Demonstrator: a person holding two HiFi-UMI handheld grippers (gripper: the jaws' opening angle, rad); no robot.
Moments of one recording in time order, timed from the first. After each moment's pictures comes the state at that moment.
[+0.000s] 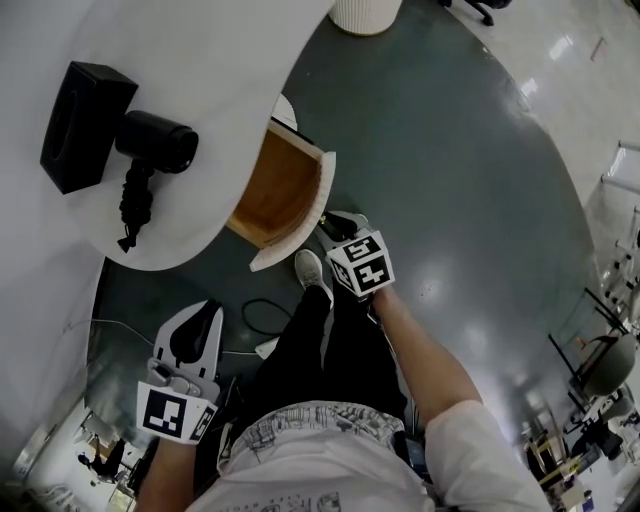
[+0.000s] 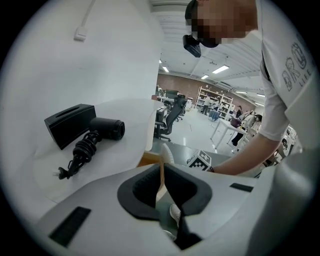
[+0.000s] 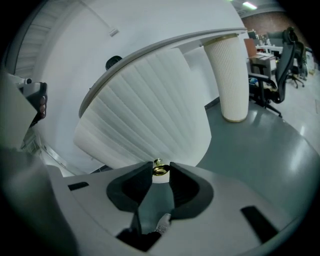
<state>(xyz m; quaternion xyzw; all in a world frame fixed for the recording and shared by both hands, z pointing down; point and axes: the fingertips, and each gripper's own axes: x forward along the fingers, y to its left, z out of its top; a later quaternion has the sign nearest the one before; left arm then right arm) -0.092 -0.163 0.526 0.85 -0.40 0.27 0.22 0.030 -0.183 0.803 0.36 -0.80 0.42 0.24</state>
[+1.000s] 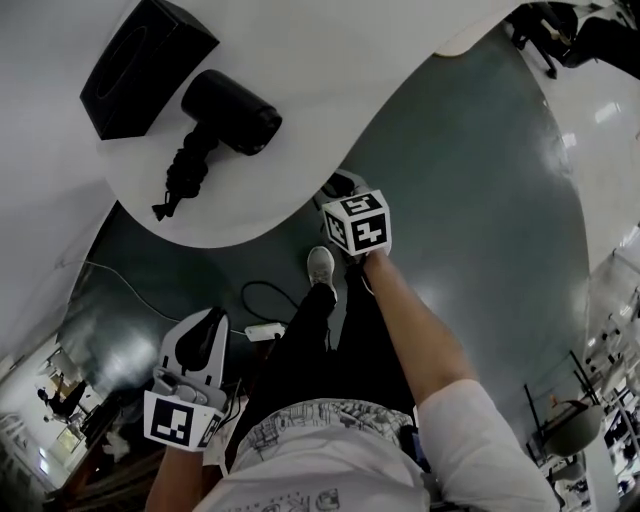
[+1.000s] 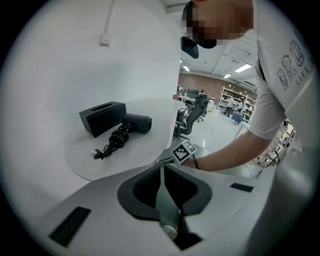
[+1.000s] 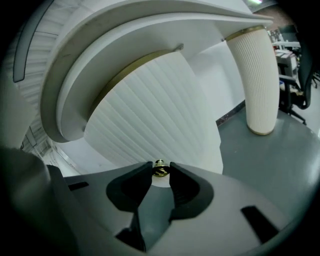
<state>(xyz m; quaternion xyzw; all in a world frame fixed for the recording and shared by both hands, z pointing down) -0.148 -0.149 0.519 0.78 -0.51 0.27 0.23 -0.078 -0.295 0.796 0.31 -0.84 0.40 0.20</state>
